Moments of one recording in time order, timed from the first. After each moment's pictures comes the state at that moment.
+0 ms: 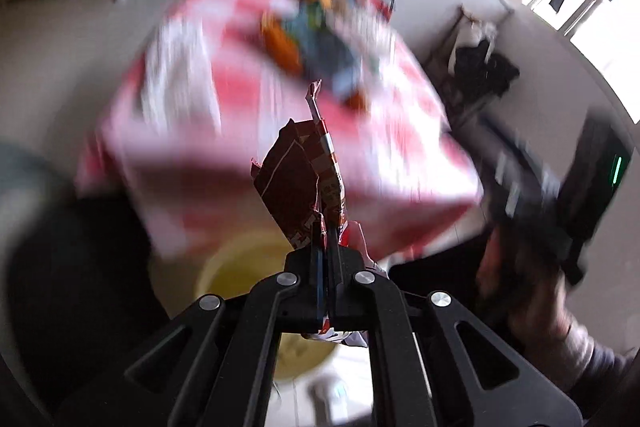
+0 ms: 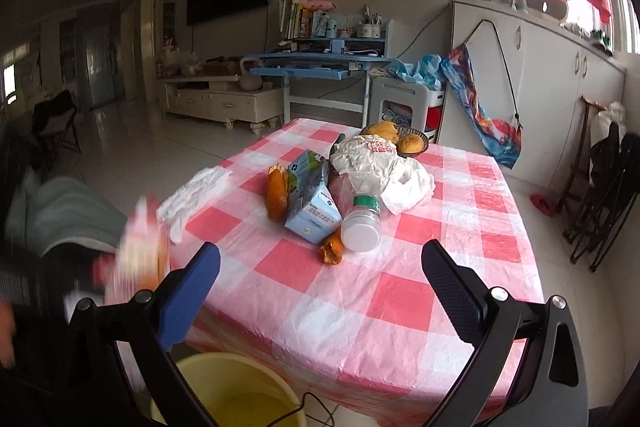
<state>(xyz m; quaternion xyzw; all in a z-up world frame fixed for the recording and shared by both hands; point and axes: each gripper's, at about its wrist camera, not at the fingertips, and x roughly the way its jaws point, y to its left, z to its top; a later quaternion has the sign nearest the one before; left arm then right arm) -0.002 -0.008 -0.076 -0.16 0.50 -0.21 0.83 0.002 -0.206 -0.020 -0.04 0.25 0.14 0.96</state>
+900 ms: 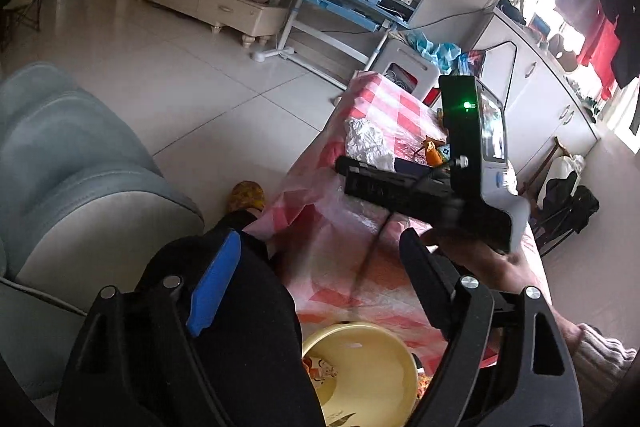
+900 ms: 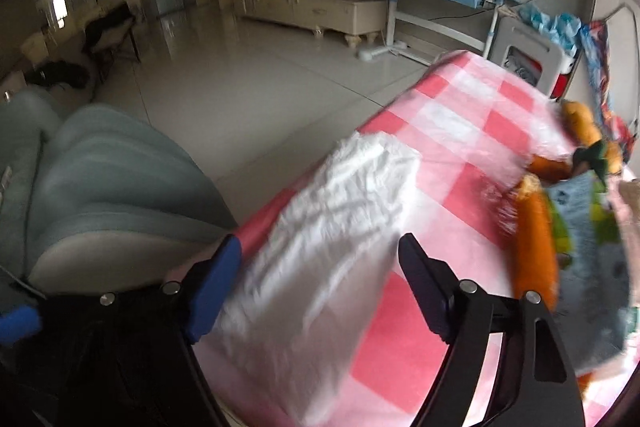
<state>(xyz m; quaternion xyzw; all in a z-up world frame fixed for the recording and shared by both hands) -0.031 0.102 -0.066 -0.24 0.34 0.03 0.91 0.131 -0.015 -0.086 -0.11 0.40 0.28 0.86</state>
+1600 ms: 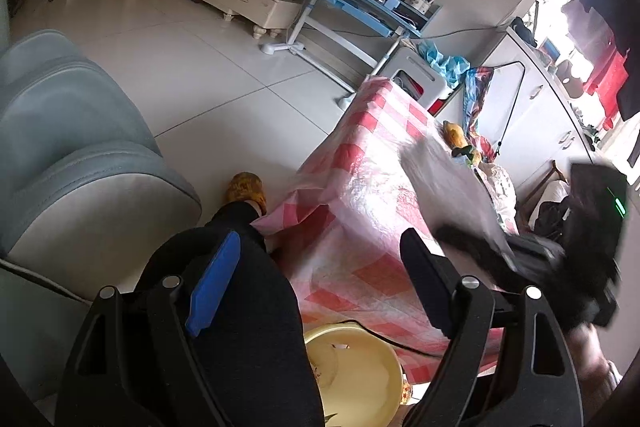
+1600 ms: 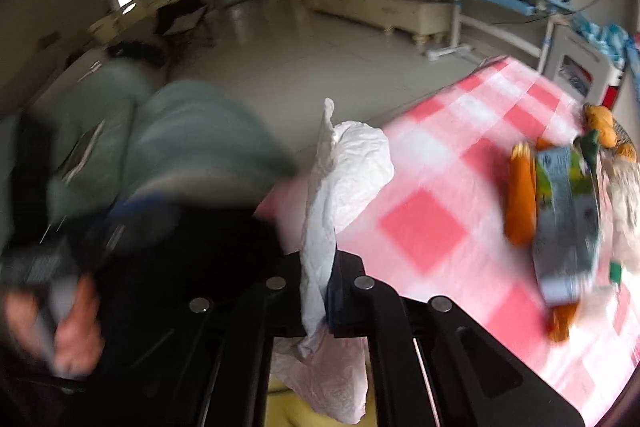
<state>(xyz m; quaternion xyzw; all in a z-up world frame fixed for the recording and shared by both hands) -0.023 0.109 -0.083 -0.28 0.34 0.04 0.90 0.058 -0.074 -0.047 -0.13 0.42 0.41 0.80</state>
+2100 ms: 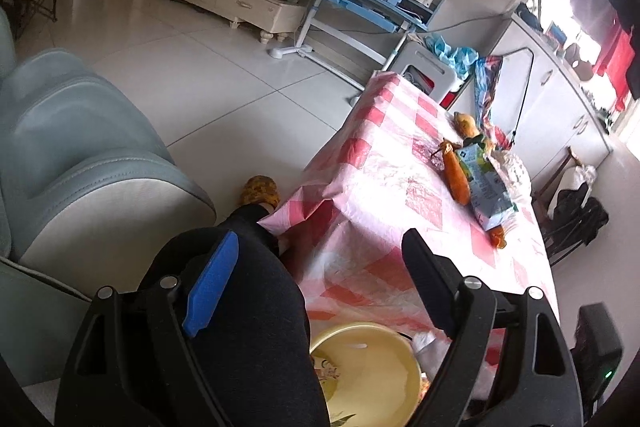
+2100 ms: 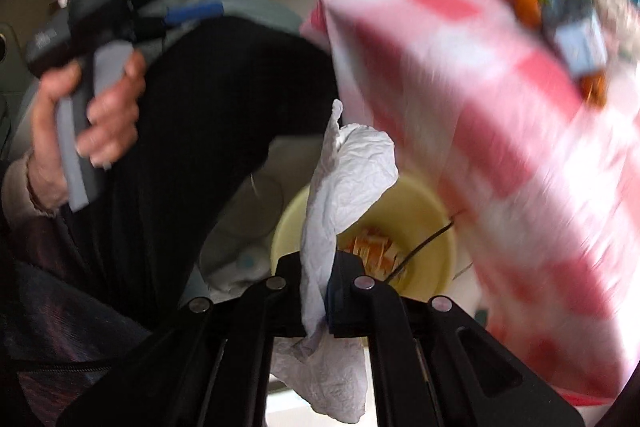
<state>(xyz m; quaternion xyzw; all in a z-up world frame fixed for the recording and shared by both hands) -0.018 0.092 -0.080 -0.24 0.35 0.07 0.90 -0.012 -0.132 -0.121 -0.15 0.54 0.42 0.71</state>
